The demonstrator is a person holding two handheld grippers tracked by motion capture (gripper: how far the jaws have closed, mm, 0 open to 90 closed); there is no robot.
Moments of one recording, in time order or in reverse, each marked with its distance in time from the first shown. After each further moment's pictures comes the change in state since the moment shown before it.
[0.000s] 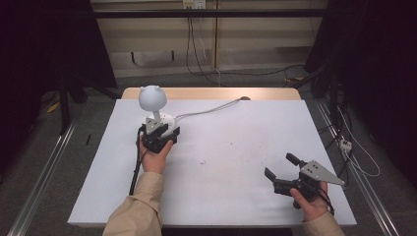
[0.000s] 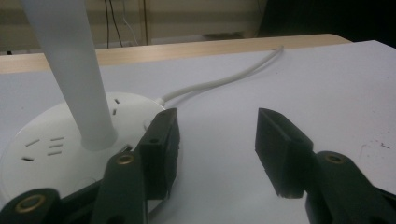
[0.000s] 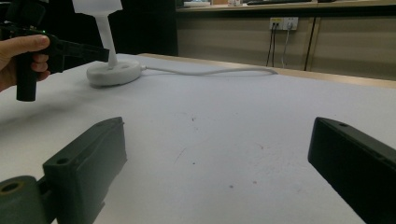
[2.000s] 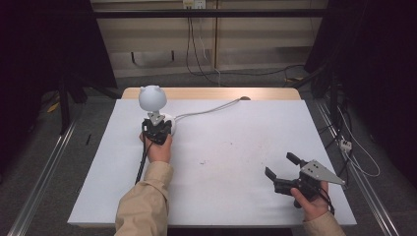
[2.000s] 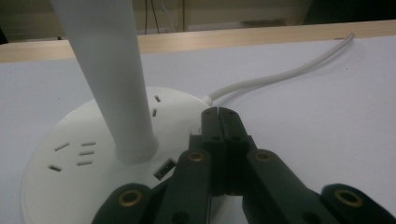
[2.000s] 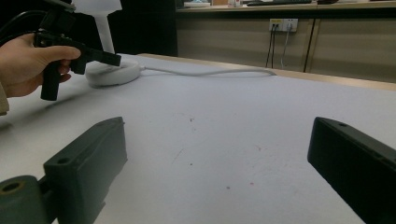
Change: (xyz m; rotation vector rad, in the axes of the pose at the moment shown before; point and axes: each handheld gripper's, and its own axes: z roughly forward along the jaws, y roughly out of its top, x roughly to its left) left arm 0.014 -0.002 0.036 0.062 0.158 -0.003; right arm -0.002 0.000 0.000 0.000 0.000 -0.010
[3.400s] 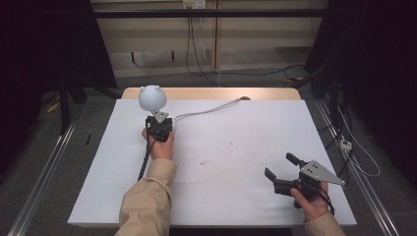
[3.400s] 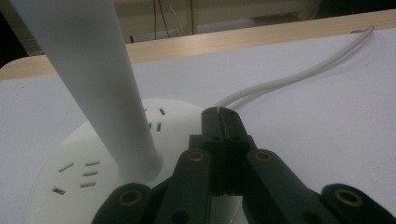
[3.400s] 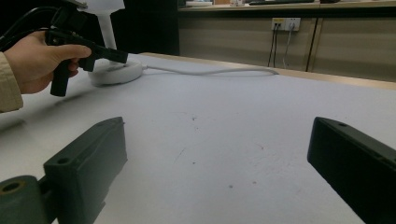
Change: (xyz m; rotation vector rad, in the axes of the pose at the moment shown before) left arm -0.004 0.006 0.009 0.006 0.050 0.060; right arm 0.001 0.000 0.000 0.002 0.007 0.003
